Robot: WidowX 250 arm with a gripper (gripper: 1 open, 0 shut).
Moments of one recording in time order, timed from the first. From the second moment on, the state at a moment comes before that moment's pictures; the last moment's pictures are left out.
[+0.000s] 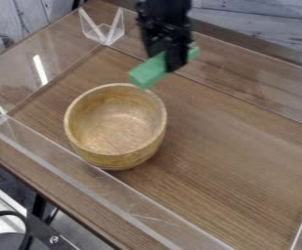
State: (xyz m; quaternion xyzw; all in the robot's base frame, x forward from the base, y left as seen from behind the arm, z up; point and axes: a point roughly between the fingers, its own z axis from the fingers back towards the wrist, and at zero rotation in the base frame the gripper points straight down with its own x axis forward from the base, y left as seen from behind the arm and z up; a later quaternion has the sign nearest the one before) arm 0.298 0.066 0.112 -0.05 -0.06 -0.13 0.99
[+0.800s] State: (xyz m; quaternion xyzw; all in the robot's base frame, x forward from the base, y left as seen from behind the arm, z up) arm 0.237 0.086 0.080 -0.08 0.01 -0.11 0.99
